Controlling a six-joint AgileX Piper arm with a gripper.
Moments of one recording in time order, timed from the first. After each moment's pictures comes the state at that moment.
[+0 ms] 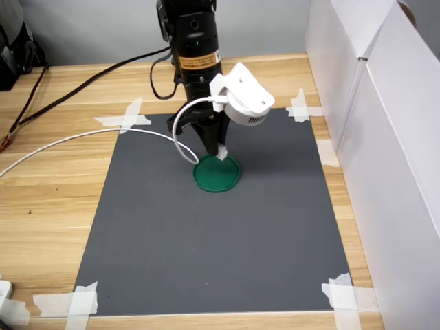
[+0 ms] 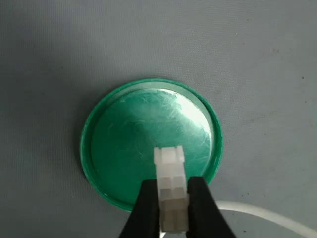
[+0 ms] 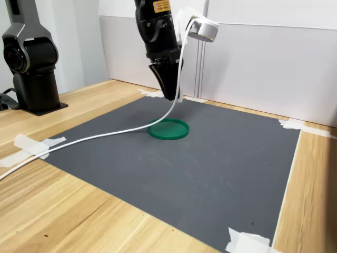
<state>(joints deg) 13.9 87.4 -57.1 3.4 42.4 -40.8</state>
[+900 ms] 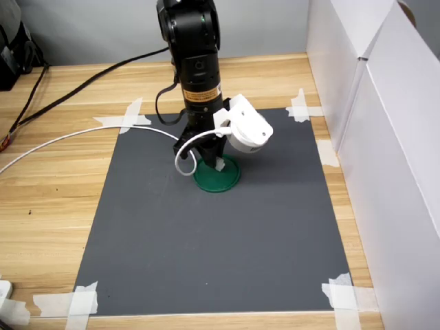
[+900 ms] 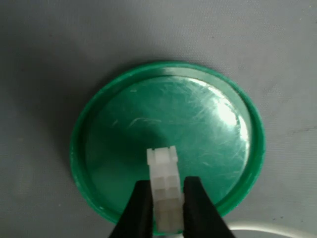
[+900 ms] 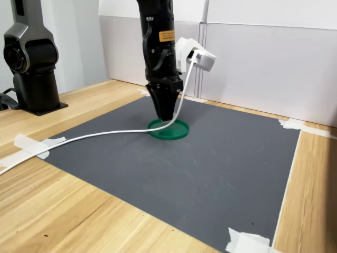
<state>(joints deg) 13.8 95.1 -57.1 2.0 42.7 -43.0</state>
